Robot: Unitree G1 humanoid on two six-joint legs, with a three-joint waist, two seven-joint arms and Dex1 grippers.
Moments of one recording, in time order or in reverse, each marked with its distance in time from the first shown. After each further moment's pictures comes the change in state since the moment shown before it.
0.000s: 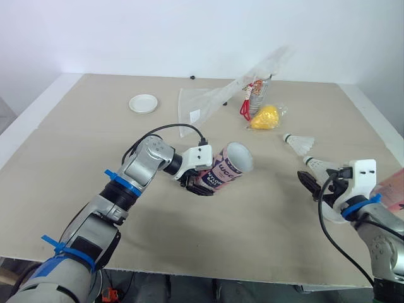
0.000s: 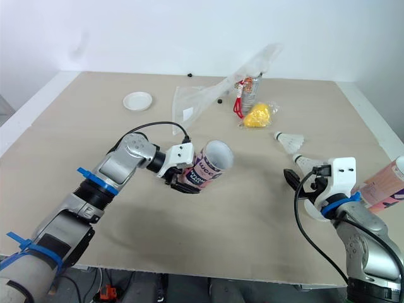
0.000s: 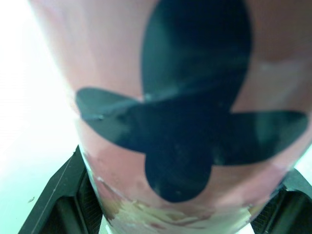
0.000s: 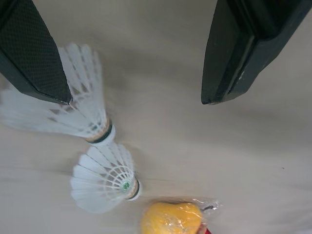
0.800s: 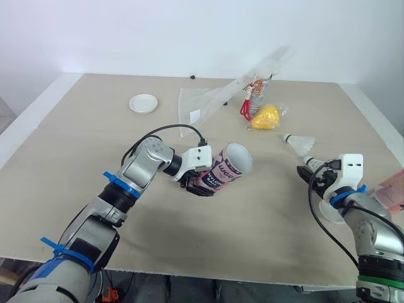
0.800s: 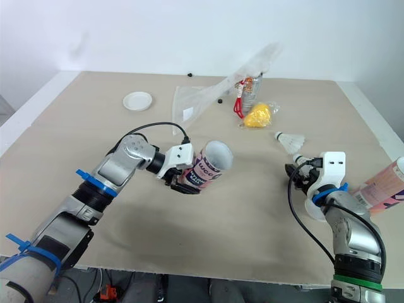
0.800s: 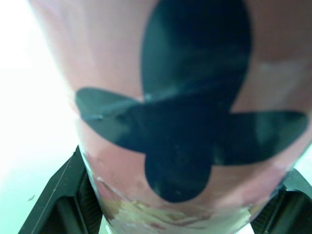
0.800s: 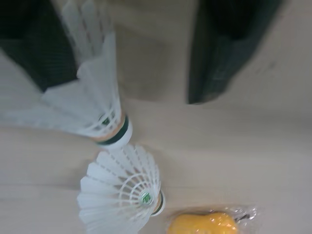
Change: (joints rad) left arm 0.018 0.009 0.001 -0.038 0.000 0.025 0.012; right arm -0.178 0.009 0.070 0.291 -0.062 -0.104 -0.026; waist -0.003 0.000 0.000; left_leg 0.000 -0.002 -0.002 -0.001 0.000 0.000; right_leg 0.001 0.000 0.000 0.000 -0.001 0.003
